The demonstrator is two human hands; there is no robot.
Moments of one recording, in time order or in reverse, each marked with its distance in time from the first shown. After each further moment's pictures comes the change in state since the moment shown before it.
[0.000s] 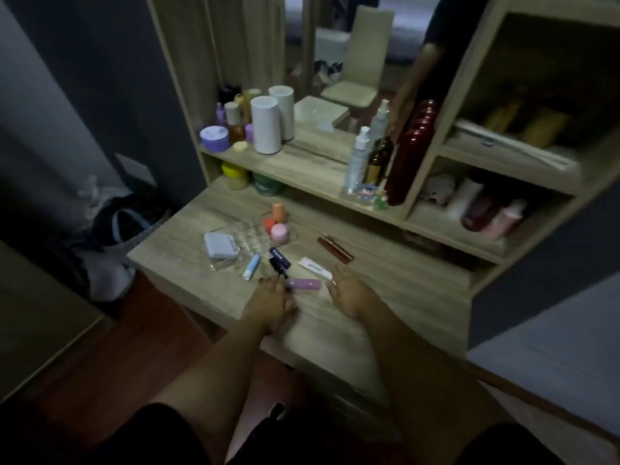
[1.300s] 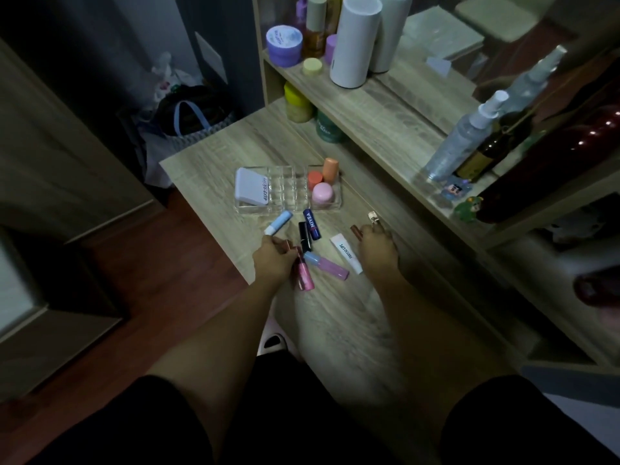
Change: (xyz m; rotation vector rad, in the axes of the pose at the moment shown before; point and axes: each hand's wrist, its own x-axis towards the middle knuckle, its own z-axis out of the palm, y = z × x) left_hand 0.053 -0.001 0.014 -0.960 0.506 -0.816; right_hand 0.135 0.028 0.019 -0.221 0.061 -0.083
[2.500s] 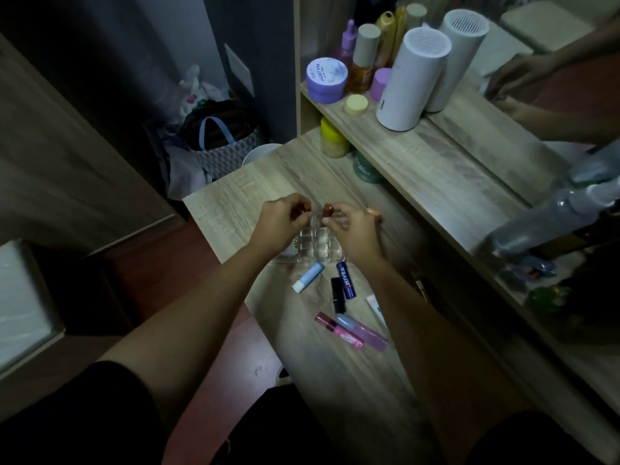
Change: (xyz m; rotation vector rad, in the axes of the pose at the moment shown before) left_hand 0.134 0.093 -0.061 0.320 -0.080 0.632; right_hand 0.112 -0.121 -0.029 0.804 -0.046 -0.157
